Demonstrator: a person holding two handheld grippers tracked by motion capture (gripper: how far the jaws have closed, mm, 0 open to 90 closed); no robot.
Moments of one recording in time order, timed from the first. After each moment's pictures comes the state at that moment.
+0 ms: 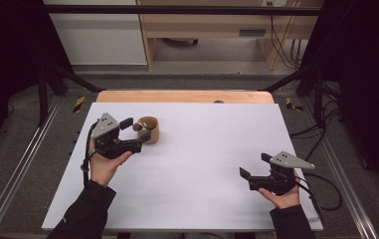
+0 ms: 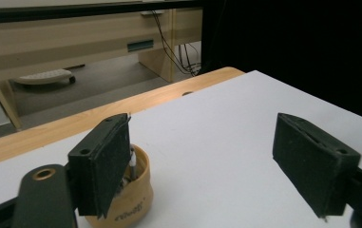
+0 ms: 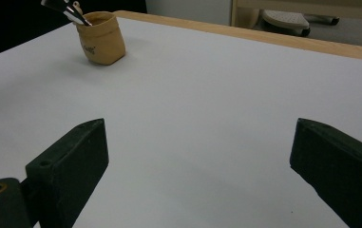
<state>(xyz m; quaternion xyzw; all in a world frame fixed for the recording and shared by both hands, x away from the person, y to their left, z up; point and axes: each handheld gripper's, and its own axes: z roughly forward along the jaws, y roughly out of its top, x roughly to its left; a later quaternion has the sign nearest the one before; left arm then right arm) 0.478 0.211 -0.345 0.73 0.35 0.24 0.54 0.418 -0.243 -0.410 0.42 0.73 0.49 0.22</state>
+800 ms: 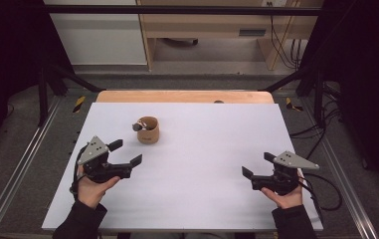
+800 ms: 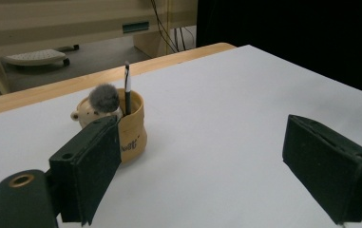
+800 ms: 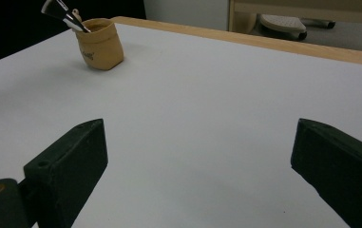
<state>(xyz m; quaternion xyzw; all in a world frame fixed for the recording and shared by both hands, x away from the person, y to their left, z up) 0.436 0.239 -0.381 0.73 0.36 0.22 0.53 0.416 -0.249 -0.407 0.43 0.72 0.50 0.23</state>
